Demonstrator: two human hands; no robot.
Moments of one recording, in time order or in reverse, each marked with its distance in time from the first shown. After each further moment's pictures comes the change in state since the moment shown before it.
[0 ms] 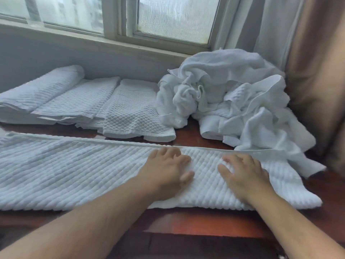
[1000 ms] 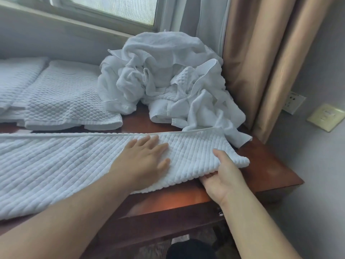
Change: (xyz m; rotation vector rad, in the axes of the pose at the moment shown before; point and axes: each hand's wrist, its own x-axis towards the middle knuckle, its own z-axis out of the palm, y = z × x) left_hand 0.030 0.047 0.036 -0.019 0.017 0.169; right_hand -0.065 0.030 -0.022 1.996 0.188 0.662
